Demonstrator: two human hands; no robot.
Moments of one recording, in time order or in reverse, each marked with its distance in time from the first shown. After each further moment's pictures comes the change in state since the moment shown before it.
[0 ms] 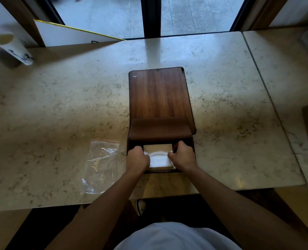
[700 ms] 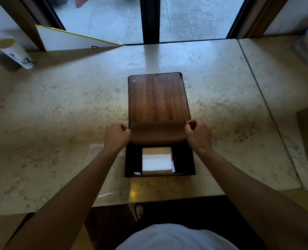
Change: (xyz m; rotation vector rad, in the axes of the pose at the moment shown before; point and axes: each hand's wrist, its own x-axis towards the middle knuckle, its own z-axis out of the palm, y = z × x) left_hand 0.052 0.004 -0.085 -0.125 0.232 0.109; right_hand 0.035 -0.015 -0.076 0.210 0.425 -0.203
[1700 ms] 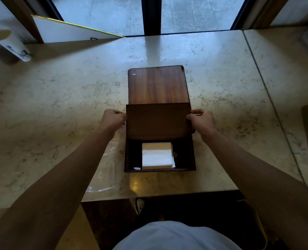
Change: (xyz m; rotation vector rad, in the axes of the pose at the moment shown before) left_hand 0.048 -0.006 -0.006 -0.503 -0.133 -0.270; right_hand 0.045 0.008 -0.004 0.285 -0.160 0.396
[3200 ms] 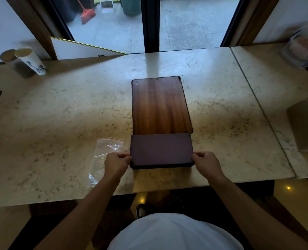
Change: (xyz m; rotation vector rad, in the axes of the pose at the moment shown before) left_hand -0.134 -0.096 -0.009 -0.011 0.041 0.026; right_hand -0.137 0.084 -0.028 -0.101 -0.130 0.000
